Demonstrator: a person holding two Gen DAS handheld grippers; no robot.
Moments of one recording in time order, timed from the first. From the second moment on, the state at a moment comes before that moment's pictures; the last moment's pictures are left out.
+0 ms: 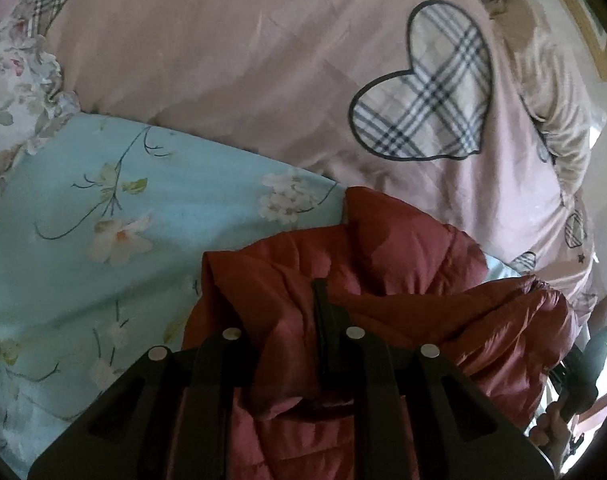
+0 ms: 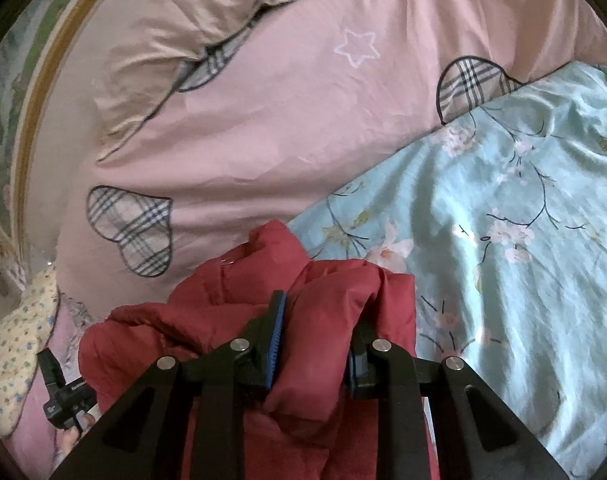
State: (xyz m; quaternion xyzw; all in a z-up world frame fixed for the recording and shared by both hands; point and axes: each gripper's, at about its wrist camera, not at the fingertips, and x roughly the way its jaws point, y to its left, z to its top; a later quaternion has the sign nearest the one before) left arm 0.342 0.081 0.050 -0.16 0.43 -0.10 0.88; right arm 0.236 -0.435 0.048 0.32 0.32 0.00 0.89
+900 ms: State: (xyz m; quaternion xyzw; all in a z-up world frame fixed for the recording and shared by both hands) left arm 0.408 0.063 0.017 -0.15 0.44 -0.07 0.89; right arm 0.316 -0.444 0.005 0.32 0.32 -0.04 0.89
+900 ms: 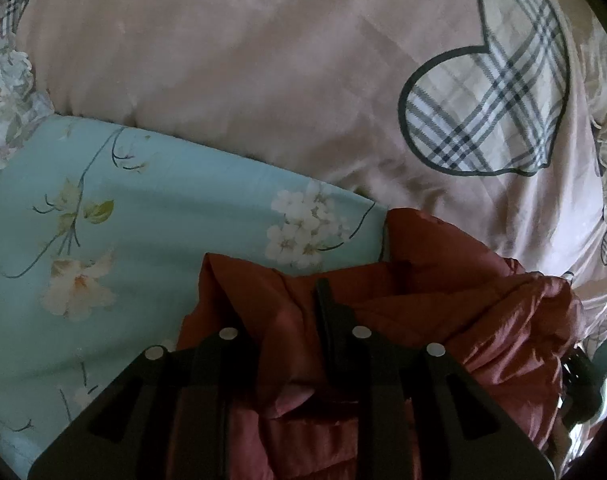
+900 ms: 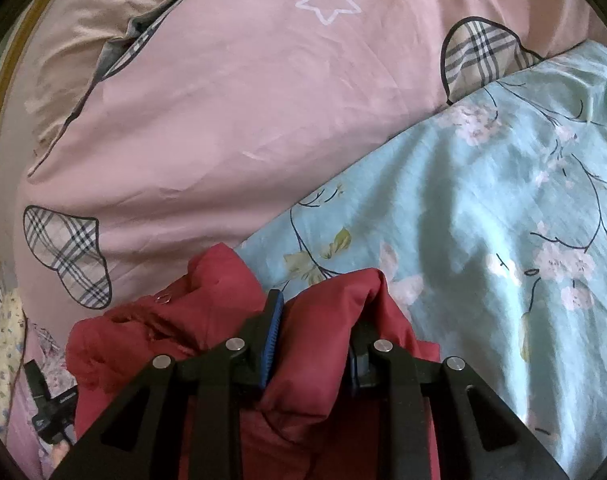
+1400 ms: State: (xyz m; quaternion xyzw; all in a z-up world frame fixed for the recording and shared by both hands) left arm 0.297 0.059 0.060 -0.12 0.40 -0.13 0.90; right arm 0.328 -0.437 0.004 0.31 0.32 -0.05 0.89
